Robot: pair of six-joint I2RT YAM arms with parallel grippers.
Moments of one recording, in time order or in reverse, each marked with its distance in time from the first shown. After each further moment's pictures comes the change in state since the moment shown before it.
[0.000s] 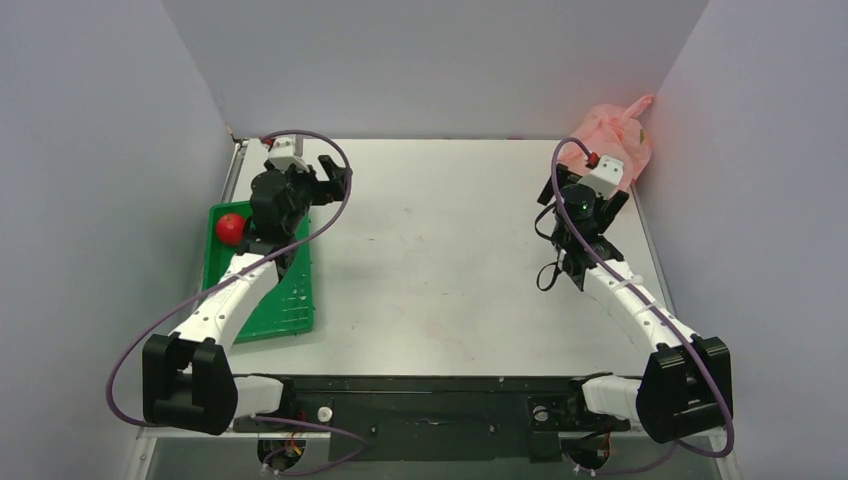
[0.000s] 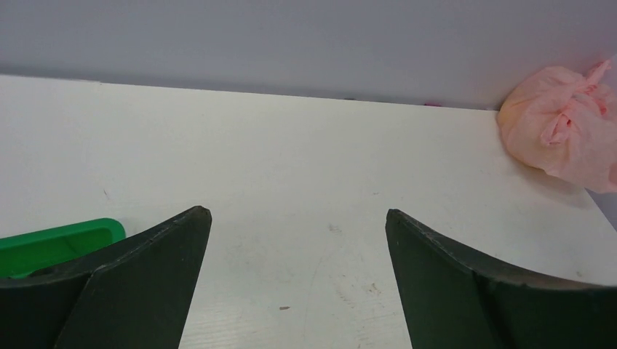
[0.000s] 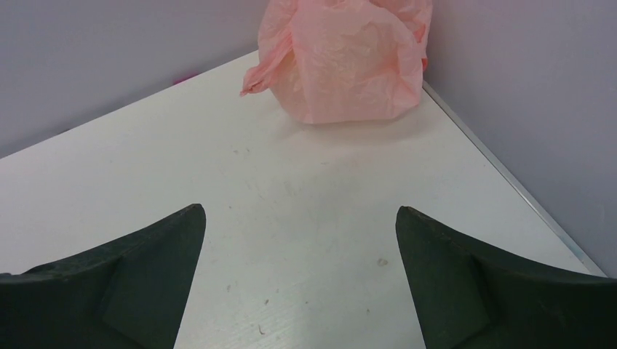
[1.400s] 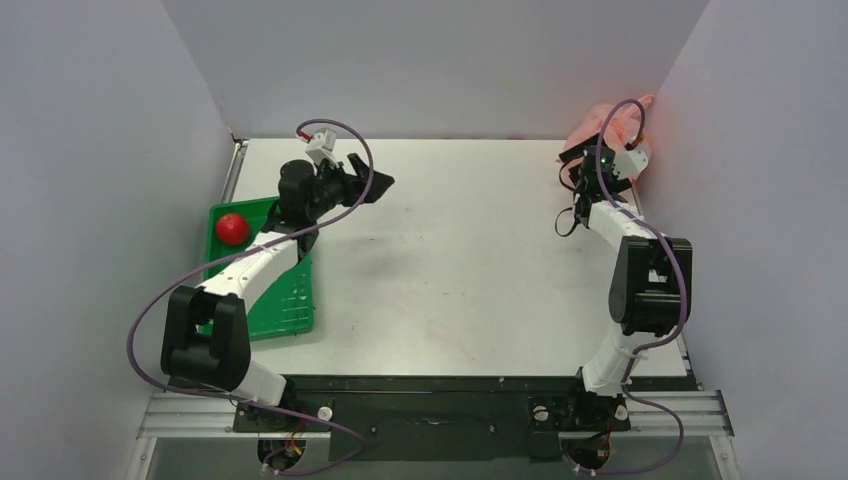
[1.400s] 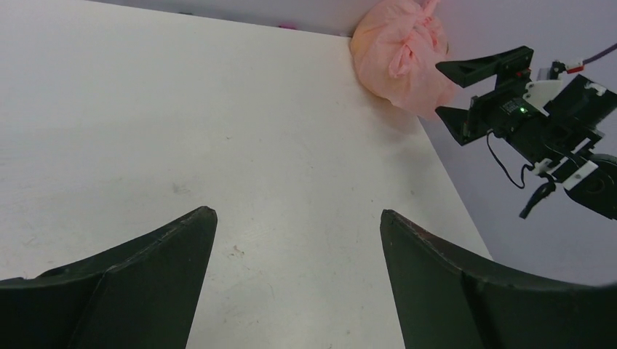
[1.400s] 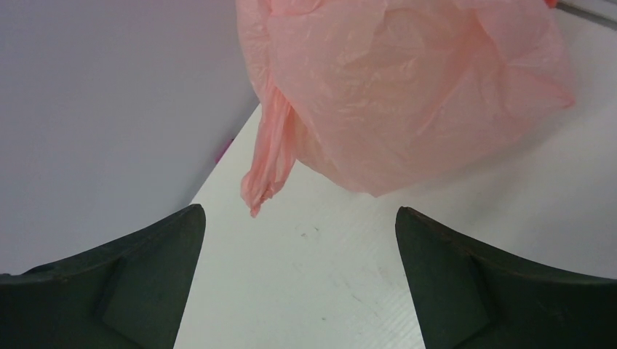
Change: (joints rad) left arm -0.056 0.206 0.091 0.064 0.338 -0.274; right arm -0.276 0.542 0.349 0.079 -0.280 0.534
